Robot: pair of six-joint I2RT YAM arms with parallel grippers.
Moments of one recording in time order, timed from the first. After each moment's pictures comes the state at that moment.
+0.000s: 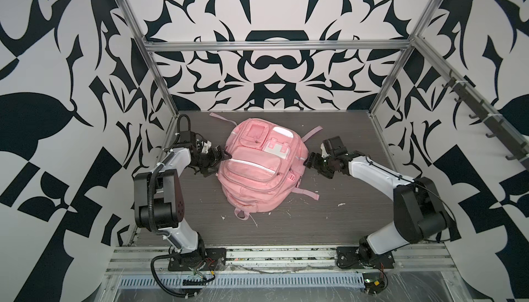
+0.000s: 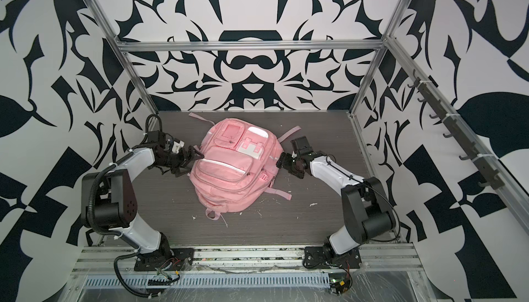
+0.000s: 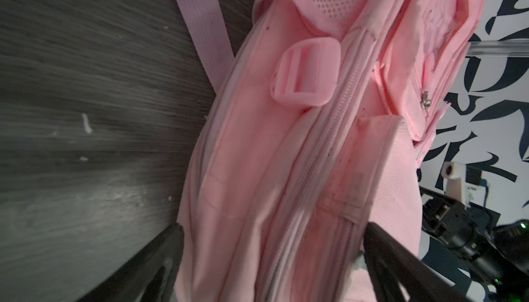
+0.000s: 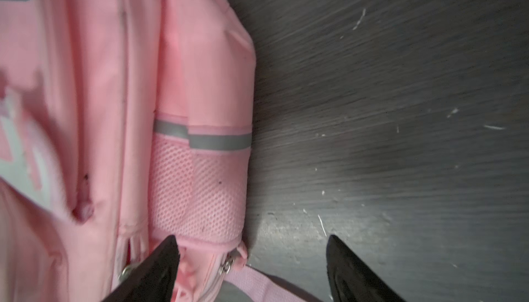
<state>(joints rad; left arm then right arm) 0.08 1.66 1.05 -0.63 0.72 -0.37 0.34 1.57 0.95 -0.40 -0.23 0.74</state>
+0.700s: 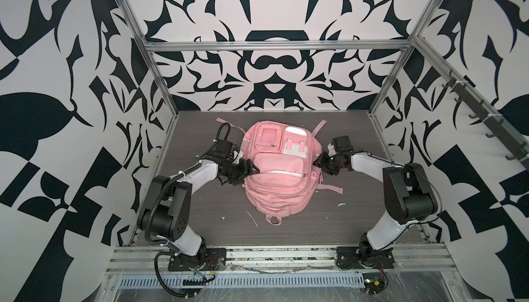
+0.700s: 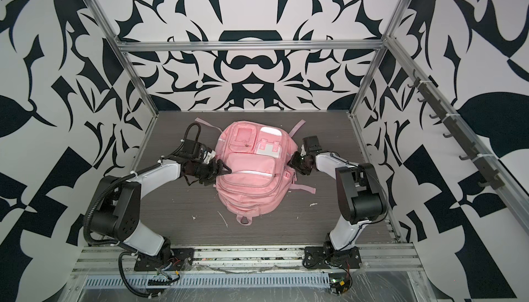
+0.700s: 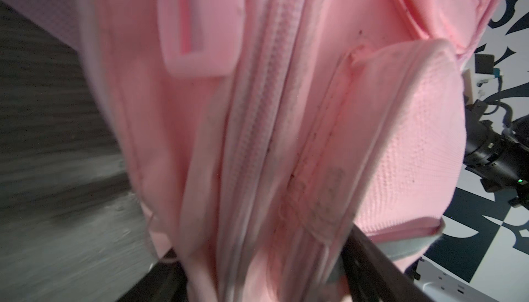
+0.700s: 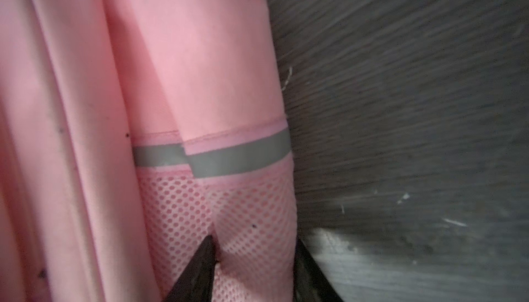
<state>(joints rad) -0.33 1.58 0.88 -0.39 0.66 -0.63 0.16 1.70 0.94 -0.30 -0.34 0.67</state>
